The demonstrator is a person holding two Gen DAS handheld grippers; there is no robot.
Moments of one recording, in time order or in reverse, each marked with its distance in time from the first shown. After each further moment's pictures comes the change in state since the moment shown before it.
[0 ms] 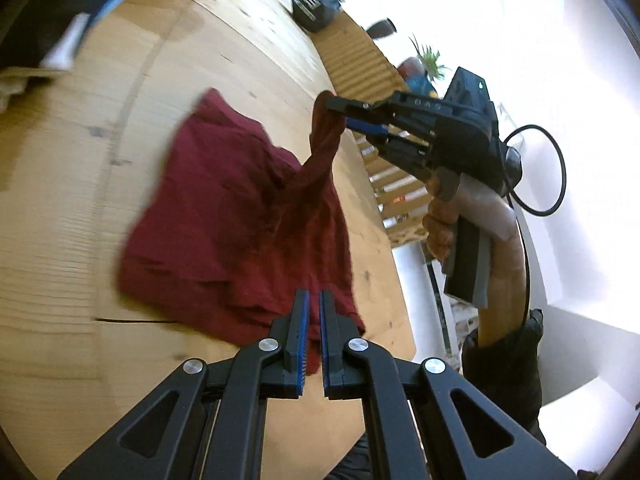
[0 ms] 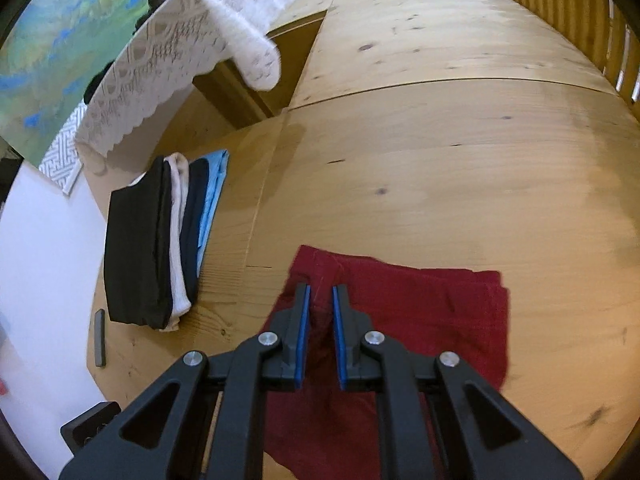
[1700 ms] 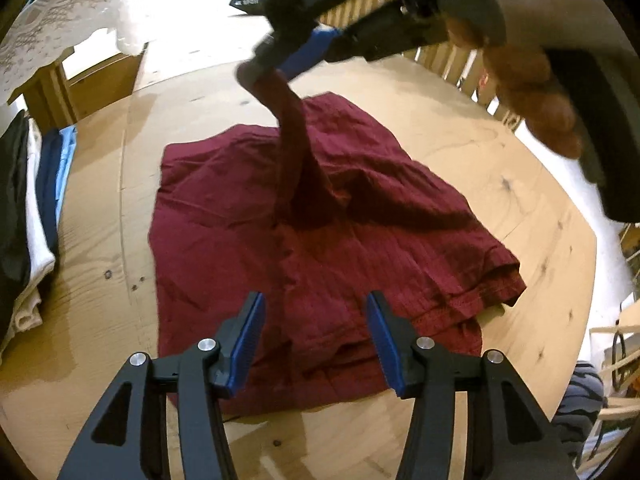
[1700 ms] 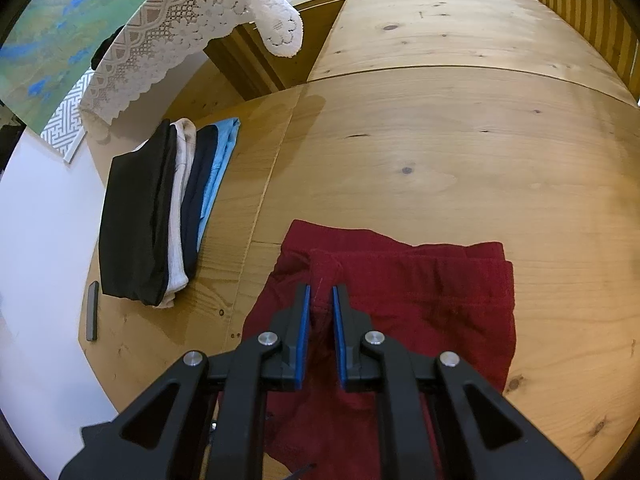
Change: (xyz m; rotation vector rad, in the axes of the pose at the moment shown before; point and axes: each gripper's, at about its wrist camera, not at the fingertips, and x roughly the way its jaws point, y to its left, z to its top) left arm 0.108 -0.059 -0.009 0.624 0.147 0.631; right arm 0.010 0.002 -0.008 -0.067 0.061 0.009
